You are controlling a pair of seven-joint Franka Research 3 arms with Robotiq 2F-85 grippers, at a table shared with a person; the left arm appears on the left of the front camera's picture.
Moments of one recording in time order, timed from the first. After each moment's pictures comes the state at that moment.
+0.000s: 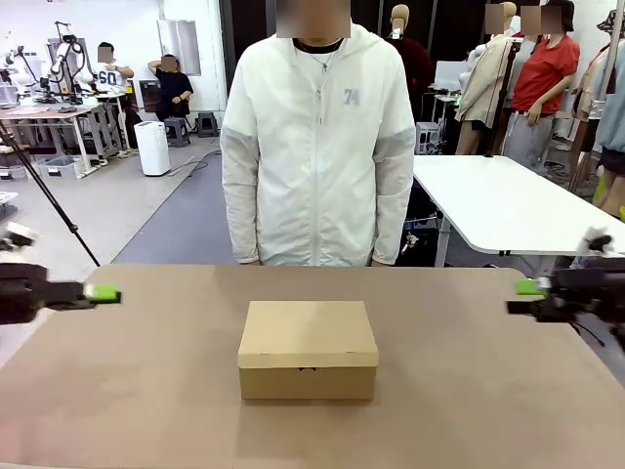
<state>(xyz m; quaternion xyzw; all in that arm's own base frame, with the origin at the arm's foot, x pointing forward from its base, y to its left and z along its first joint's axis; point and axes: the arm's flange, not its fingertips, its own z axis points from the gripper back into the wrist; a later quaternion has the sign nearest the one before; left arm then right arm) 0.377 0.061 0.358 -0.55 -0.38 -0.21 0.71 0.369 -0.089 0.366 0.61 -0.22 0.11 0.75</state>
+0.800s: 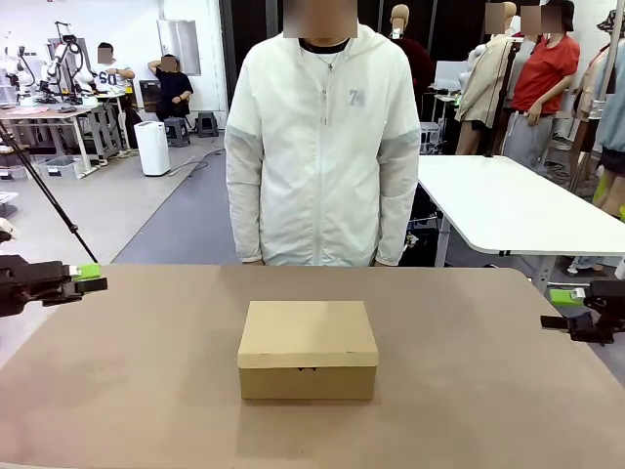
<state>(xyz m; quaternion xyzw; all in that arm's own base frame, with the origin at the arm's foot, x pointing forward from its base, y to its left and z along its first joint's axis) 0.381 0.081 0.362 -0.57 -0.39 -0.14 0.71 0.355 -0.135 0.344 0.62 -0.22 0.04 0.75</state>
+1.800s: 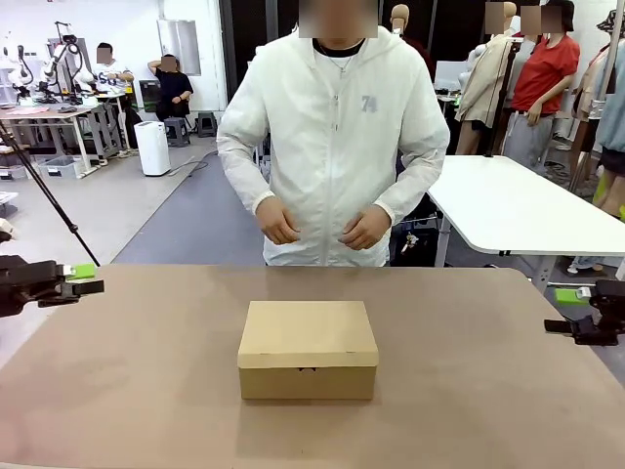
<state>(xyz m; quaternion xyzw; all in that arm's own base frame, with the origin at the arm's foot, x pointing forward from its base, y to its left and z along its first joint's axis) 0.381 0.083 0.362 -0.57 -0.39 -0.14 0.71 0.353 -0.136 0.341 0.62 -0.22 0.03 0.76</state>
